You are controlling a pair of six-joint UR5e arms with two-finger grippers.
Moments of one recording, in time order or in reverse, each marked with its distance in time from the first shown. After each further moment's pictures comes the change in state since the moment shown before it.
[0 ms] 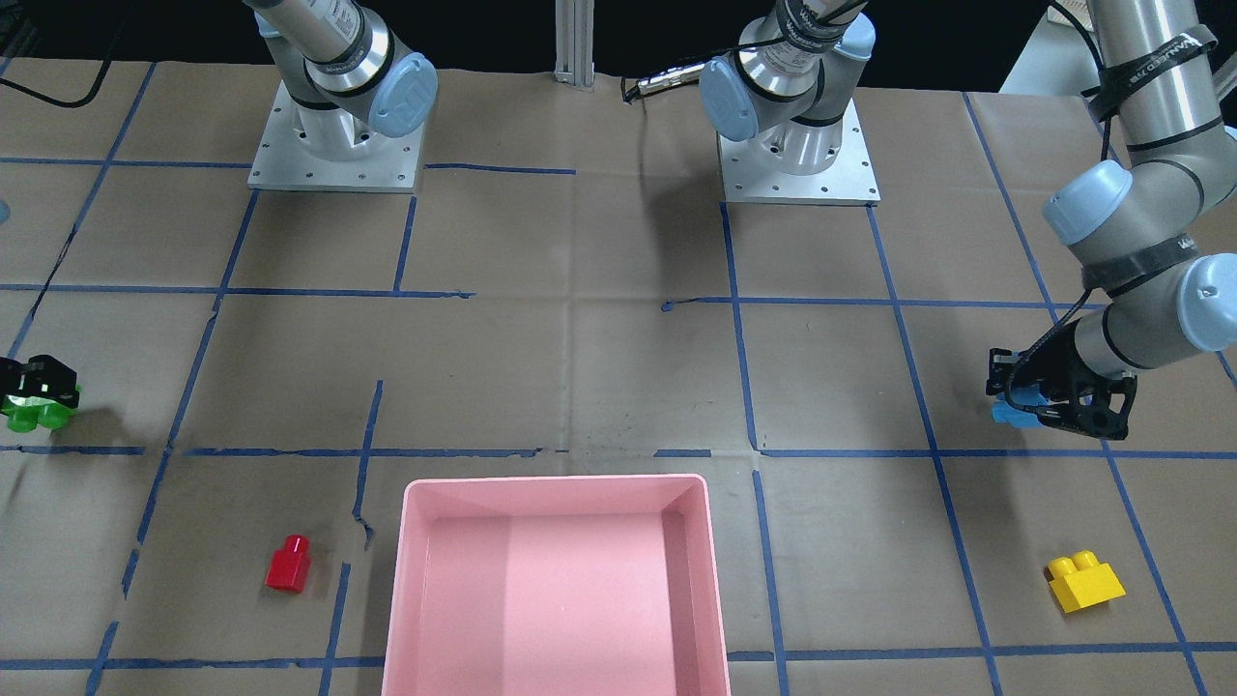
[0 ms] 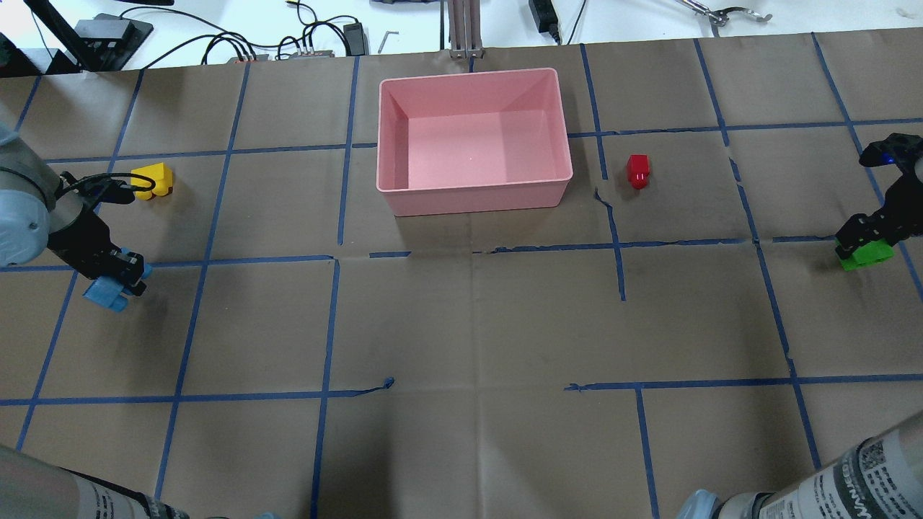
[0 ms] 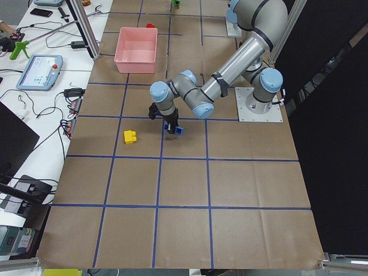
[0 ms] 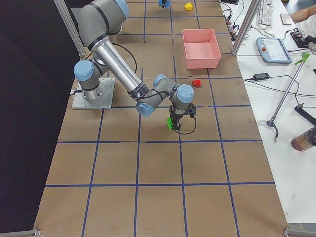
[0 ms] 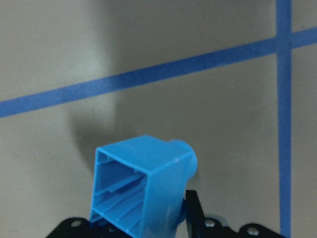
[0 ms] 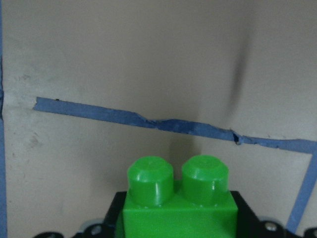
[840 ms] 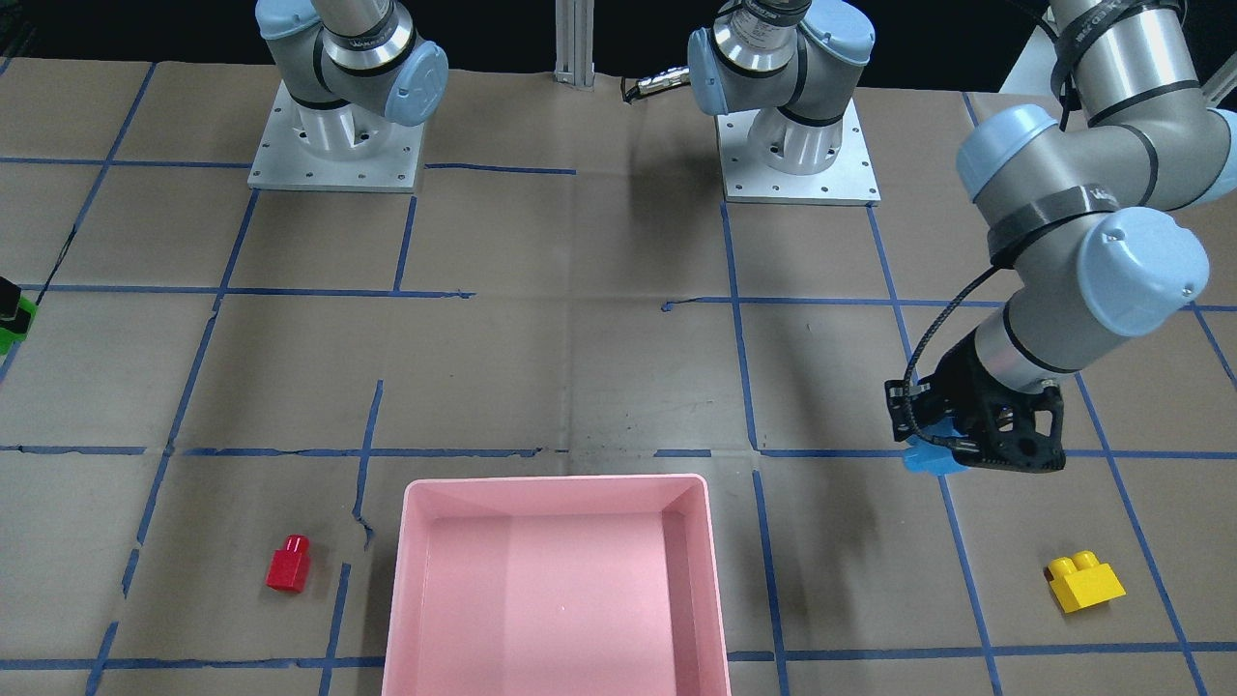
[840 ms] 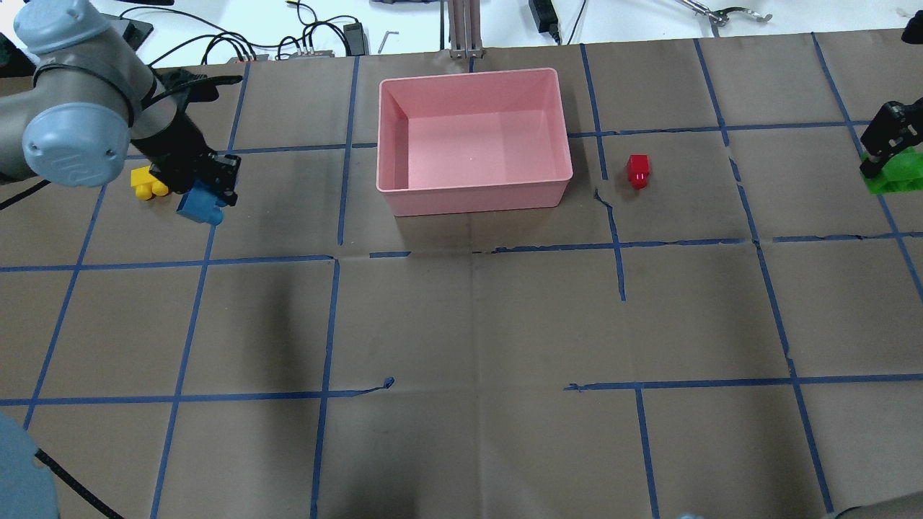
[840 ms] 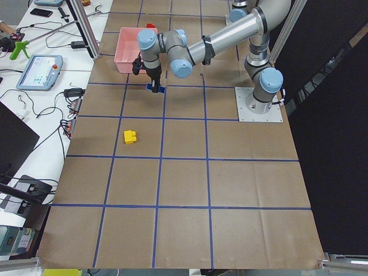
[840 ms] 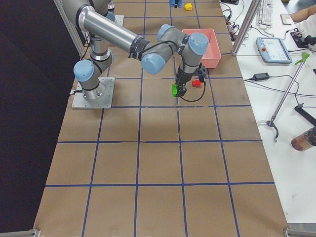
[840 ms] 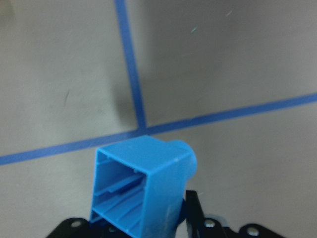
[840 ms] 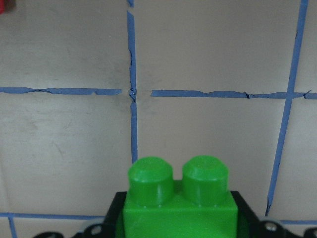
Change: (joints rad) left arm -0.364 0.040 0.201 -0.070 -0.163 -0.531; right arm 0.155 -0.159 -0.346 0.595 0.006 0.286
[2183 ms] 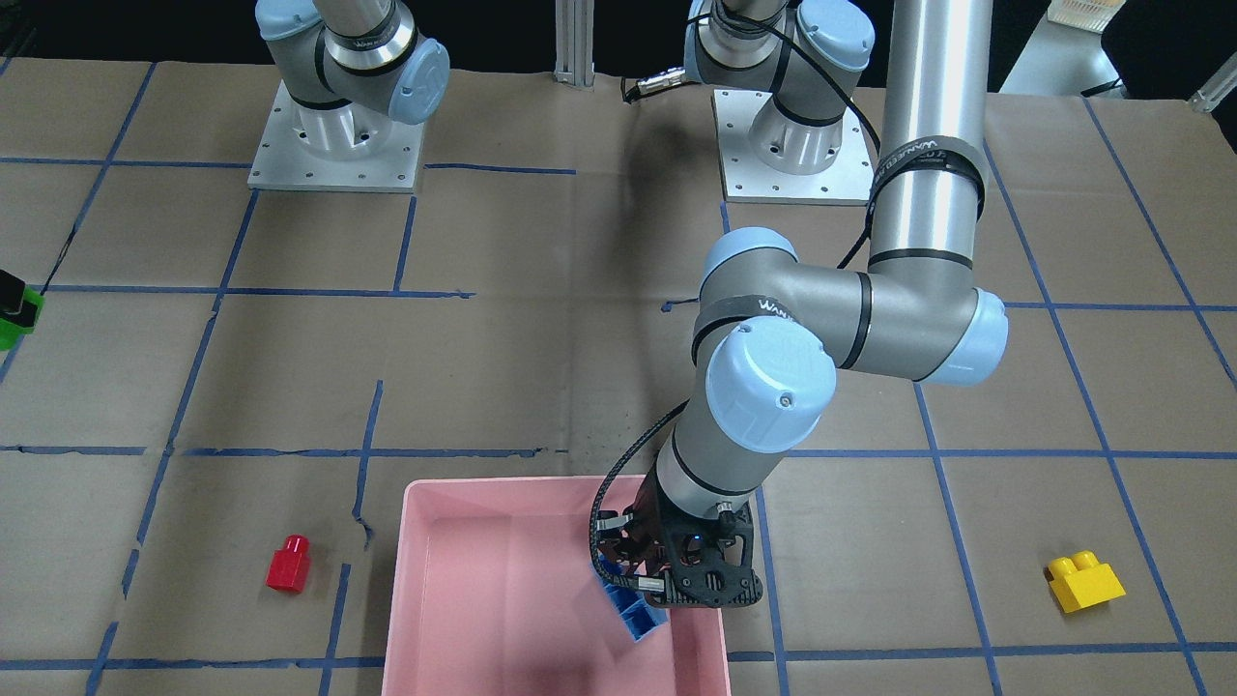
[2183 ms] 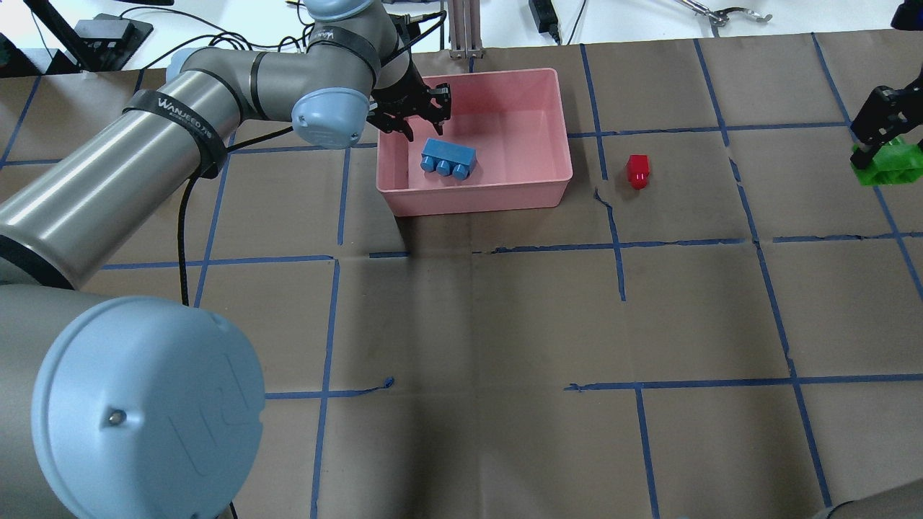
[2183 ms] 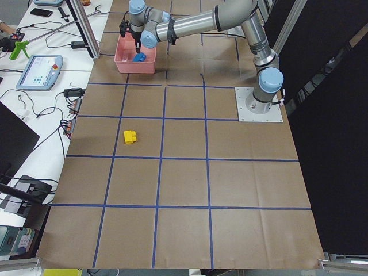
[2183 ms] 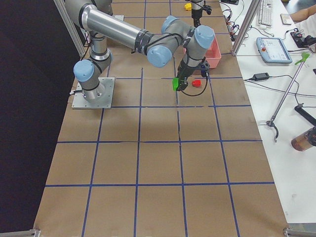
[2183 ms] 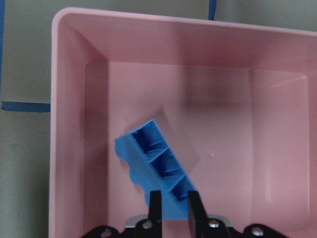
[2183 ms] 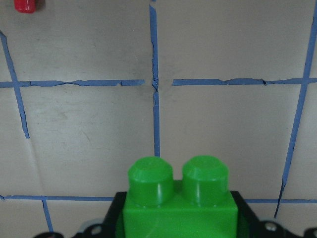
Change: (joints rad) left arm -0.363 -0.312 0.294 0.236 -0.074 -0.474; right arm 0.024 0.031 -0.046 0.059 0.003 0.041
